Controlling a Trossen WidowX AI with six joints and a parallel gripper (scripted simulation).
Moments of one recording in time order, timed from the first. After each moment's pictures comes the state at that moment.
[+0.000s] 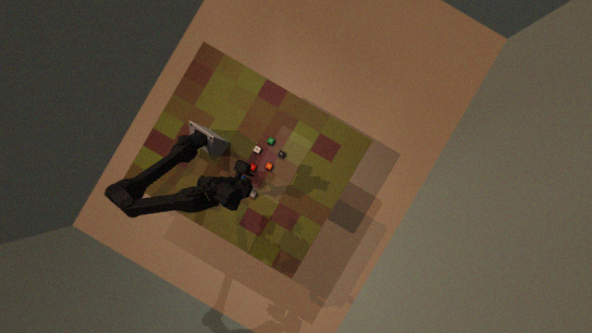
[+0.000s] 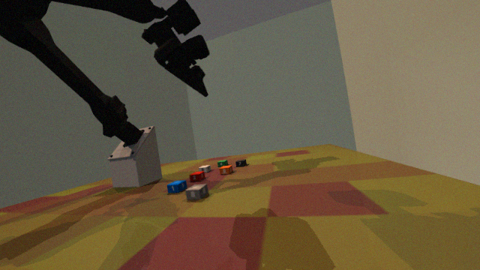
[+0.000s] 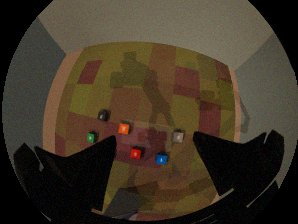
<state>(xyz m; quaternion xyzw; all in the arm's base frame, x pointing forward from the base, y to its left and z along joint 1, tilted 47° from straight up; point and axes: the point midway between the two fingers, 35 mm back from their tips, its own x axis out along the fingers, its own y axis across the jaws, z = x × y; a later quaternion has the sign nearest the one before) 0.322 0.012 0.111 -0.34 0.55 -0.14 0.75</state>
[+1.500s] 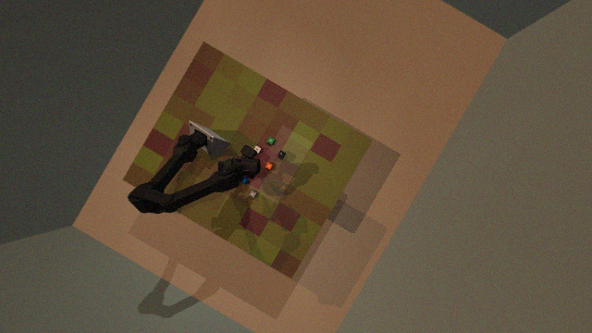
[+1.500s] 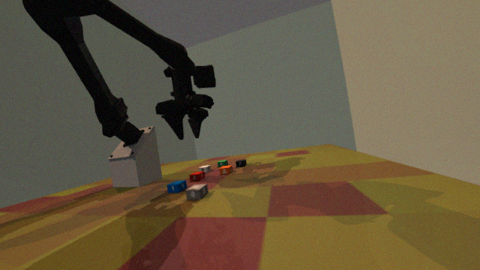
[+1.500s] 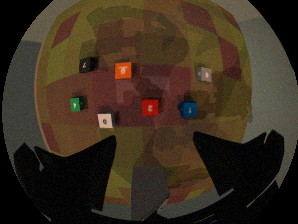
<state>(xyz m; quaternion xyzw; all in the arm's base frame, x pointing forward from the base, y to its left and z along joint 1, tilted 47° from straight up) 0.243 -0.029 0.003 -0.26 0.67 -0.30 0.63</state>
